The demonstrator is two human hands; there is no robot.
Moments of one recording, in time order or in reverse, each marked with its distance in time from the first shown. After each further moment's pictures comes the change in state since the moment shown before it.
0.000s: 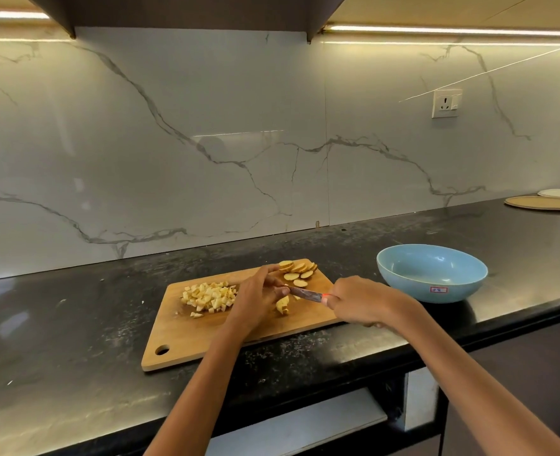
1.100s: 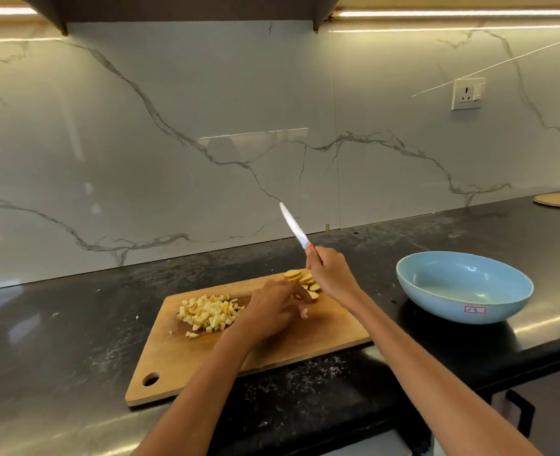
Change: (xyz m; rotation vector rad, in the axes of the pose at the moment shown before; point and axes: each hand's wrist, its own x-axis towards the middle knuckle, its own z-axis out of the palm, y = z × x) left_hand 0.038 -0.012 0.011 0.347 -0.264 0.191; right_hand 0.151 0.018 0.030 0.670 0.623 -0.130
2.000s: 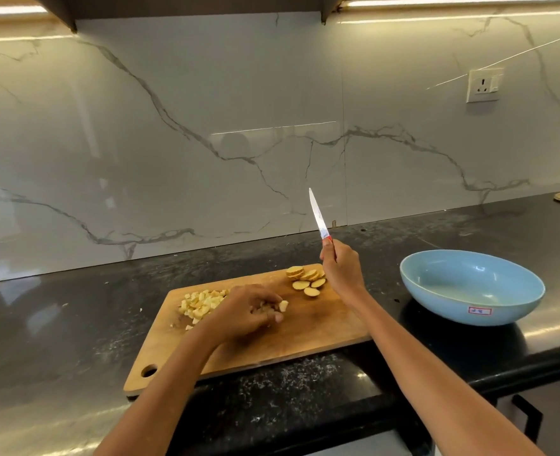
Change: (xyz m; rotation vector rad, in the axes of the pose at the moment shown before) left_hand -0.028 -0.026 -0.021 -0.195 -0.016 -0.077; right_hand 0.014 0.029 0.005 0.118 0.256 -0.005
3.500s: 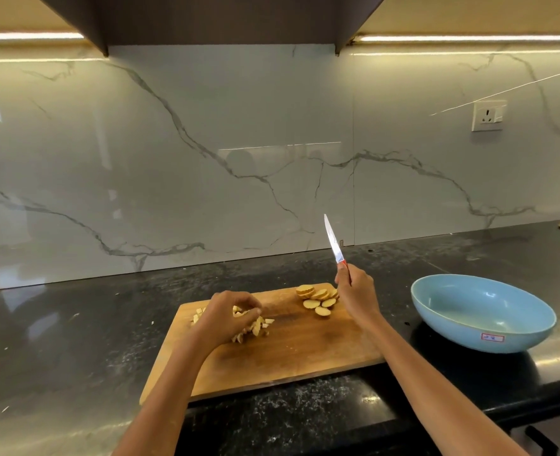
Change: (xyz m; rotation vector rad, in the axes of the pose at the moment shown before) left_hand -0.015 -0.017 -0.028 0.020 0.230 -0.125; right_hand -0.003 0.004 -0.002 -0.036 -0.012 0.036
